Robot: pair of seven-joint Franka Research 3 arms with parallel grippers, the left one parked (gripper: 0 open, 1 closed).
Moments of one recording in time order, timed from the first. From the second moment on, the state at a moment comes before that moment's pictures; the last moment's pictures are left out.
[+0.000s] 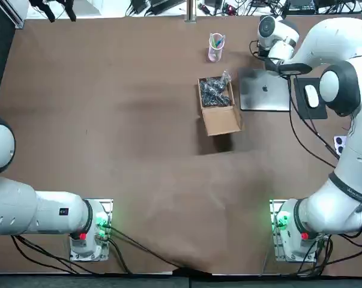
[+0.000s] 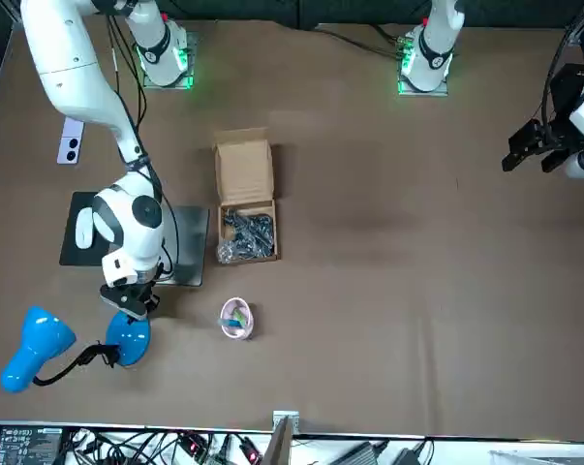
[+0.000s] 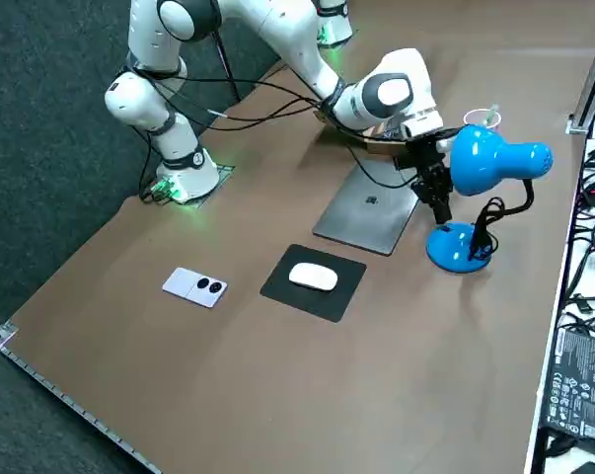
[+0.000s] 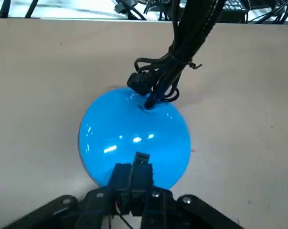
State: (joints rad) arm 0.08 0.70 0.07 -1.69 -1.10 2.53 1.28
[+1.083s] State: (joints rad) arm 0.08 0.72 0.07 -1.66 -1.10 2.53 1.28
